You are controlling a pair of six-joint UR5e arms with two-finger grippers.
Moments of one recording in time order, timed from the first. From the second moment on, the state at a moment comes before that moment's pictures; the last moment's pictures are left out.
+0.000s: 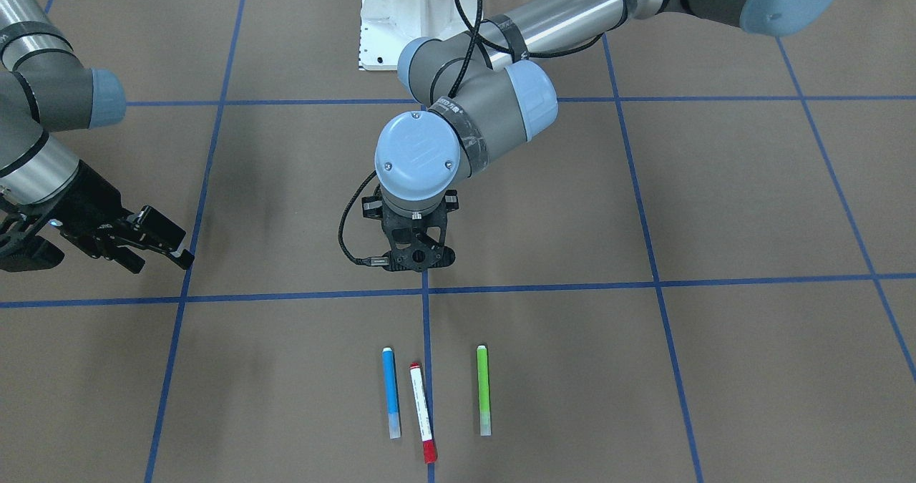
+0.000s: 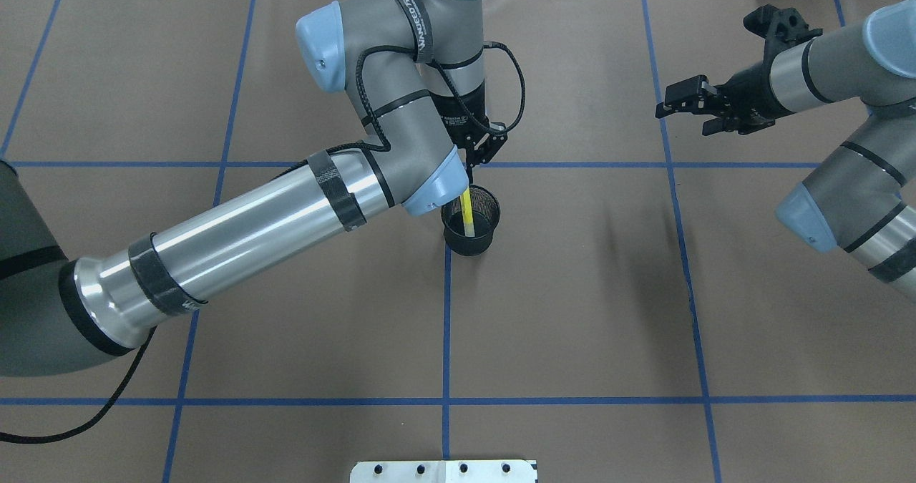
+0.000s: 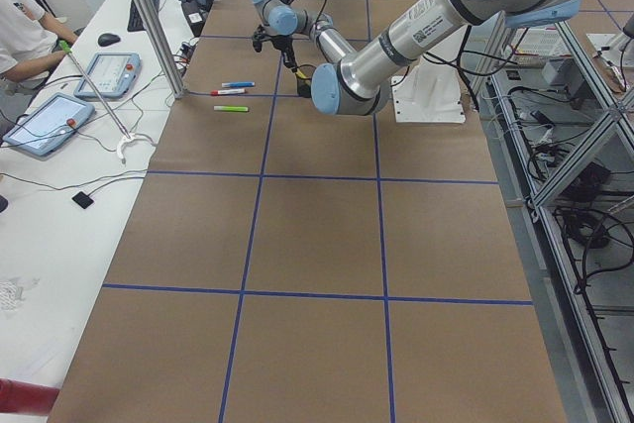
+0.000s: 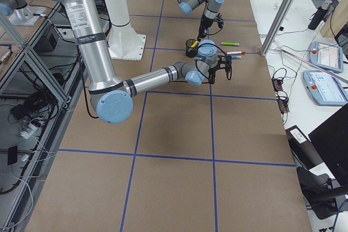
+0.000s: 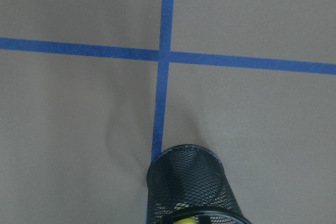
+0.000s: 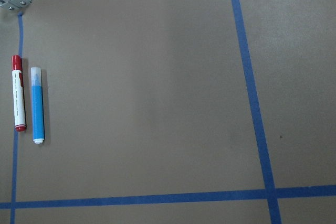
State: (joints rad) left arm -0.71 -2.73 -1.11 -1.49 -2.30 -1.08; right arm 0.99 -1.29 1.59 -0.83 2.18 1.22
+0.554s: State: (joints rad) left arm -0.86 -2.63 -1.45 -1.41 -2.31 -1.08; right arm 0.99 -1.29 1.59 -0.83 2.17 1.22
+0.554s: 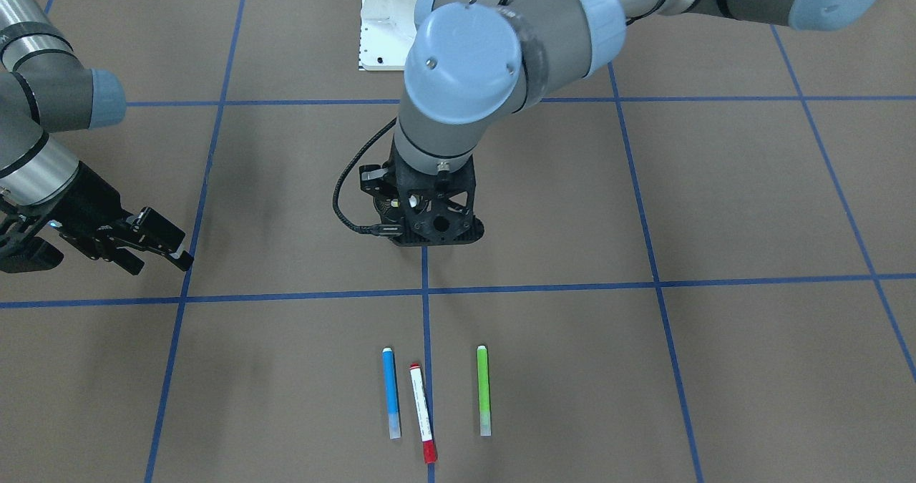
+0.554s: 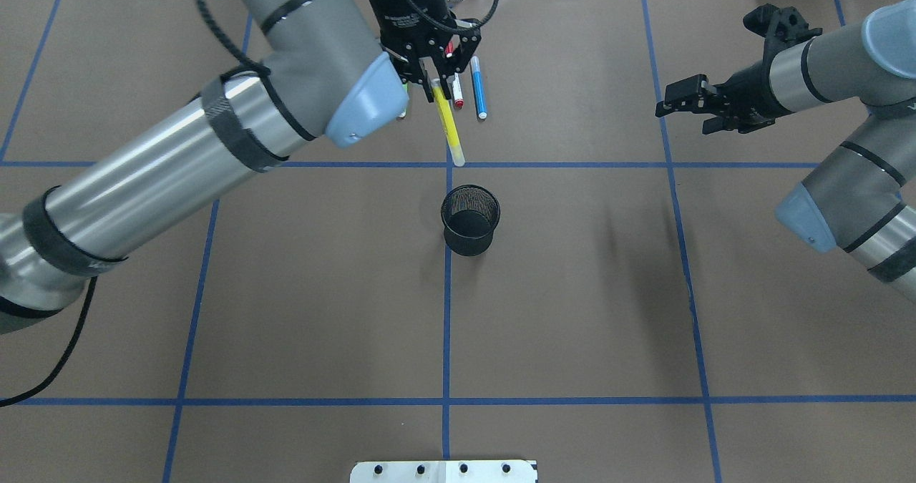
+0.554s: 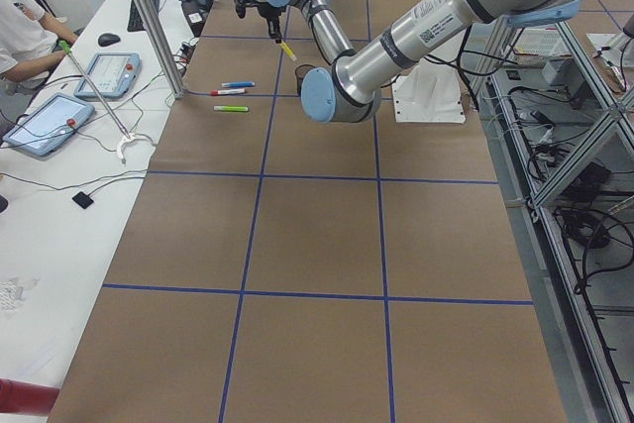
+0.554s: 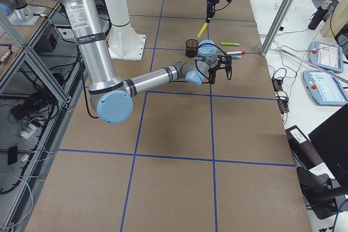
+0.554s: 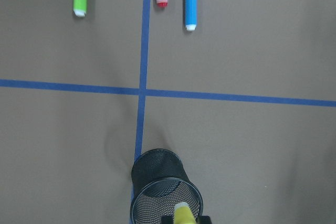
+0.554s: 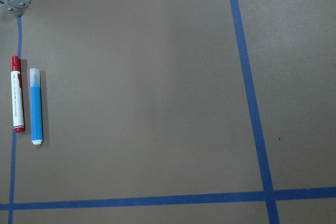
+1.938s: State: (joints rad) left arm -0.66 -2.38 -1.08 -2.40 -1.01 -1.53; right arm 0.99 -1.29 1.59 -0.83 2.11 1.22
